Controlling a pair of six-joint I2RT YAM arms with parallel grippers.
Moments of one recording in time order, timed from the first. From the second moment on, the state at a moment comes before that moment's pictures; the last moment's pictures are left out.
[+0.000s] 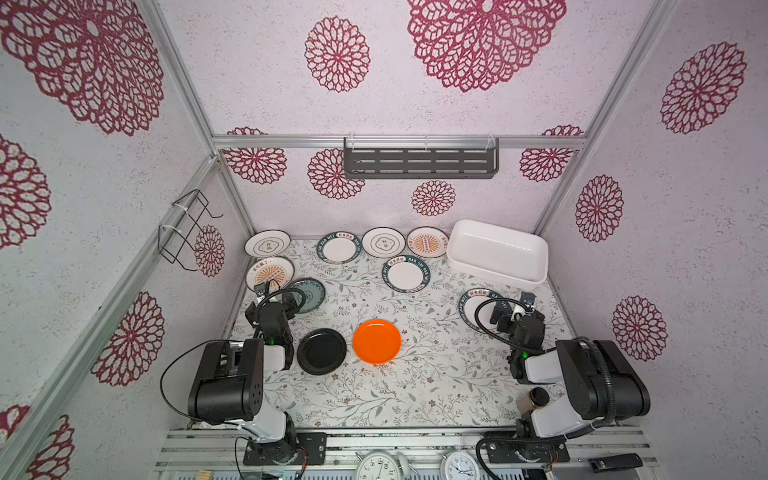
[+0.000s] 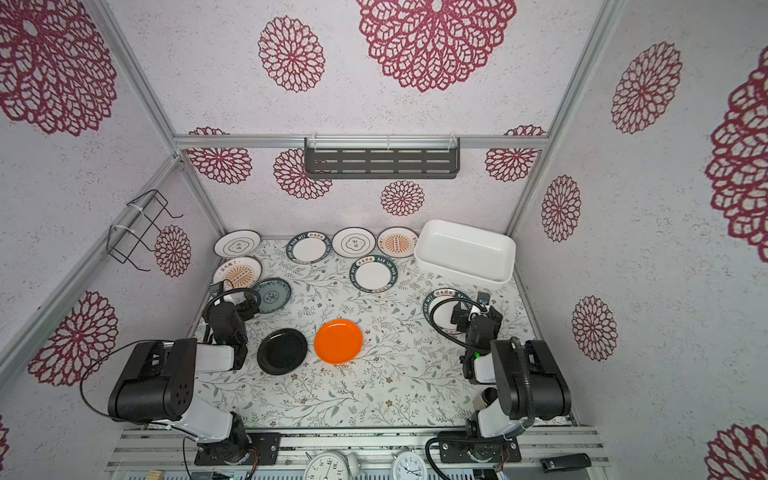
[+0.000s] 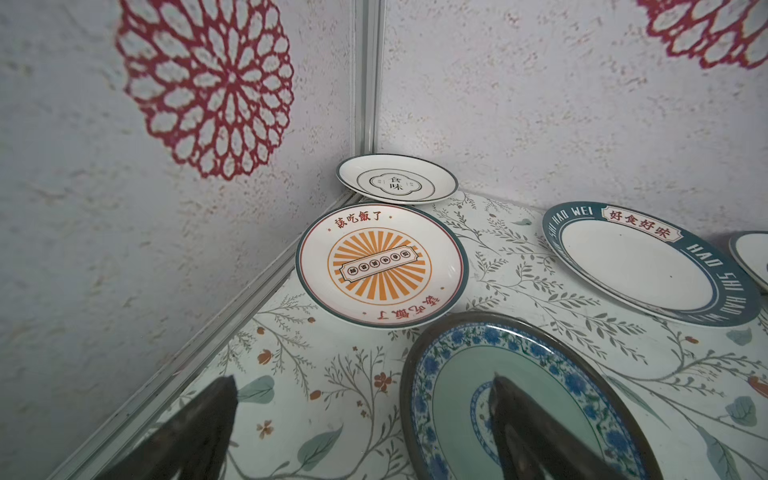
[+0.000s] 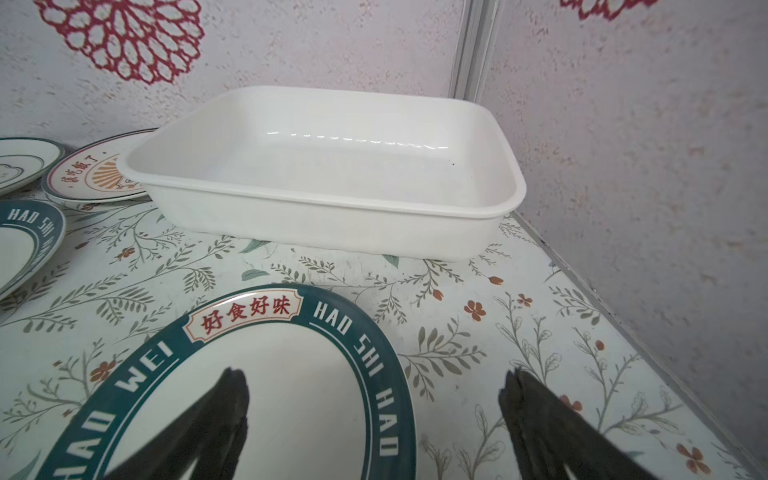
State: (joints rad) left arm 0.10 1.58 0.39 0.94 -0.40 -0.10; right arm 0.02 1.54 0.25 1.05 0.24 0.04
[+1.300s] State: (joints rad) left arm -0.01 1.22 1.07 0.10 -0.11 -0.34; right arm 0.12 1.17 0.82 0.13 0.13 0.45
